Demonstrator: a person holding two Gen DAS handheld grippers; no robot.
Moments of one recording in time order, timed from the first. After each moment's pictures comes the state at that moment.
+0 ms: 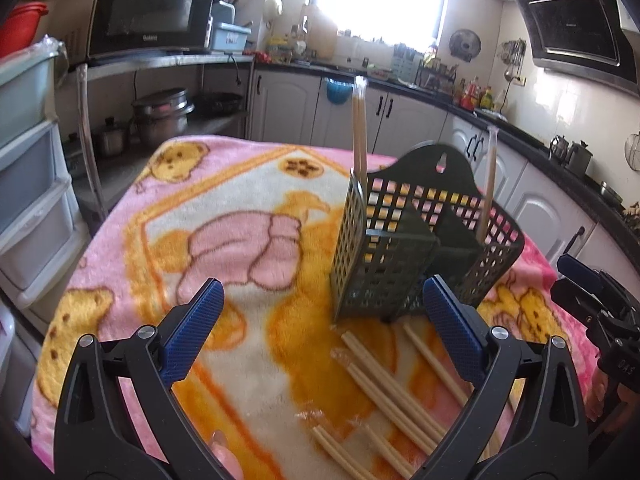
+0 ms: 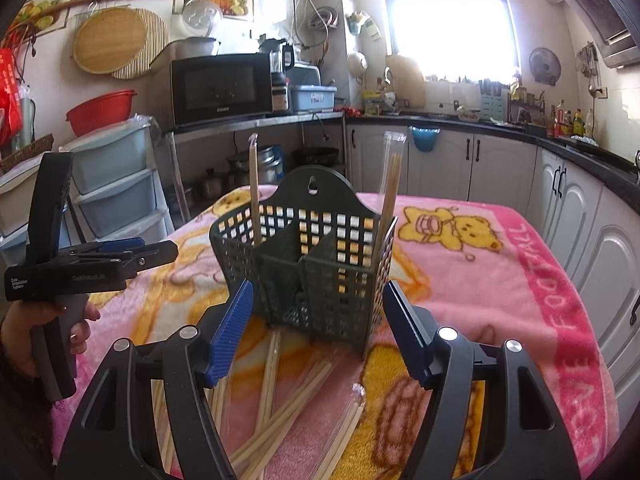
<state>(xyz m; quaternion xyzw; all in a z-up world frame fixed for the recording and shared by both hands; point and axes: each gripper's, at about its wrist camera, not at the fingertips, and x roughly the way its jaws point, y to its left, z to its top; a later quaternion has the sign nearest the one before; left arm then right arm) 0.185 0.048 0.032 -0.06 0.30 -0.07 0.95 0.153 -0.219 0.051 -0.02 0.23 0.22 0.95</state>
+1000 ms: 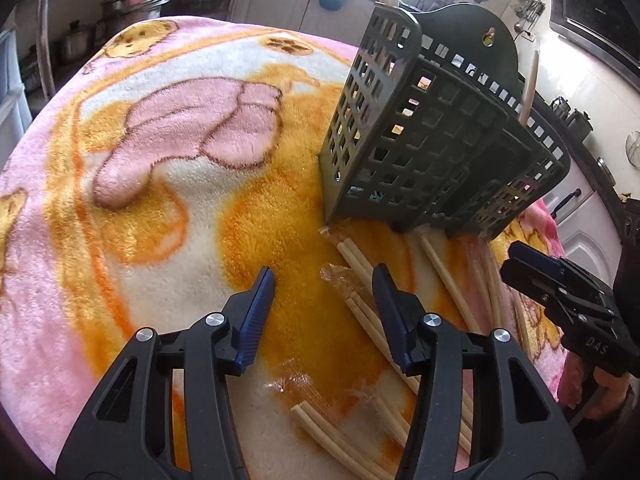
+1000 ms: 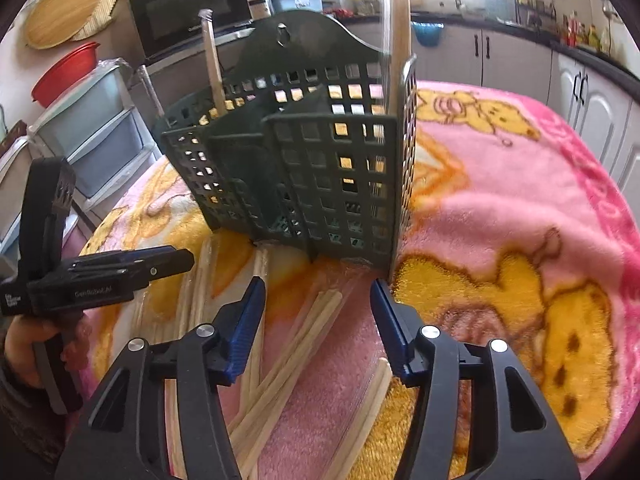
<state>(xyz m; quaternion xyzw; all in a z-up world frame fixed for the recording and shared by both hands) 0.224 0.043 -0.048 -0.11 0.45 -0.13 0.87 0.215 -0.203 -0.019 0.01 0.41 0.22 0.89</state>
